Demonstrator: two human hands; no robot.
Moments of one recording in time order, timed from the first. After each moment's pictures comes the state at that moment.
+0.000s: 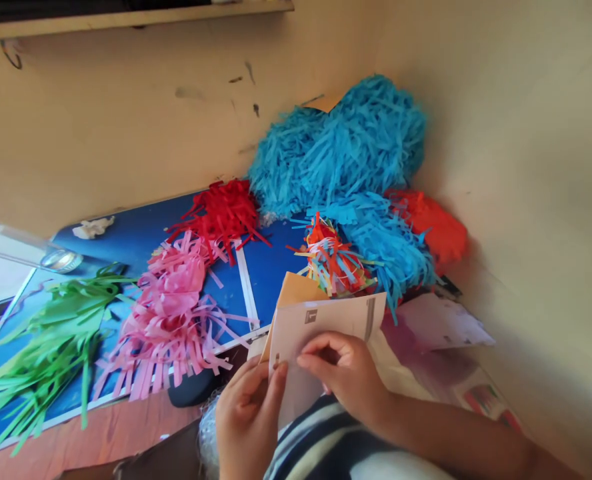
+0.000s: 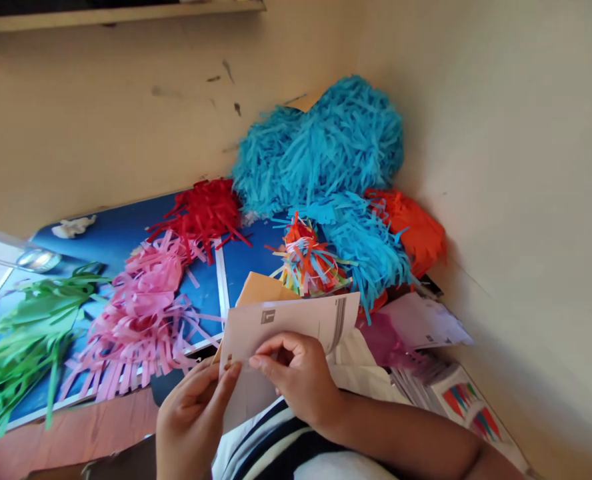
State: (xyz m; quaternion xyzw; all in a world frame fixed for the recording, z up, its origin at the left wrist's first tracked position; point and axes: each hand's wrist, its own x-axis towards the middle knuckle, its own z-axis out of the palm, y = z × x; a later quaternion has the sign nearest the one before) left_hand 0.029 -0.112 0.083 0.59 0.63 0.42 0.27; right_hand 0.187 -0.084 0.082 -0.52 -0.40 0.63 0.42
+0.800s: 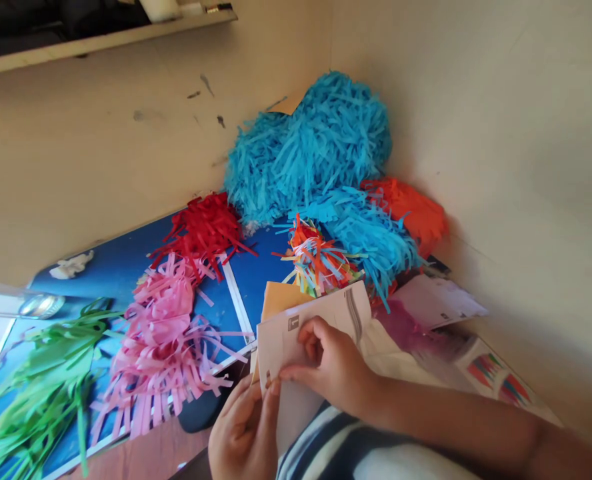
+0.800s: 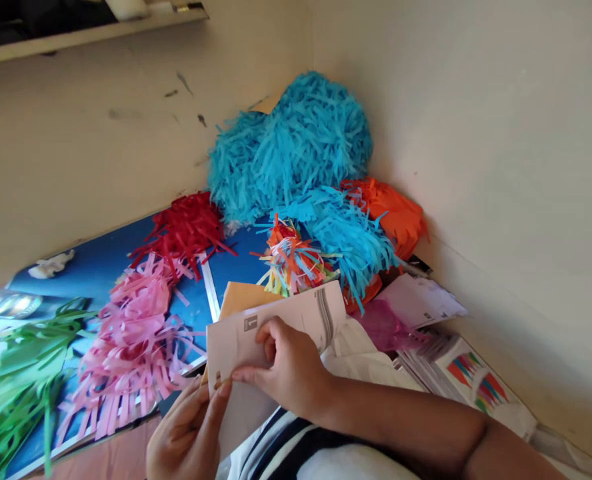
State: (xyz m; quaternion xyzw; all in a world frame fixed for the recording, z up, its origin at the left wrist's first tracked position) left_hand 0.032 -0.114 0.092 0.60 0.64 0.42 0.23; right_hand 0.190 -0.078 0.079 -0.59 -0.56 0.44 0.38
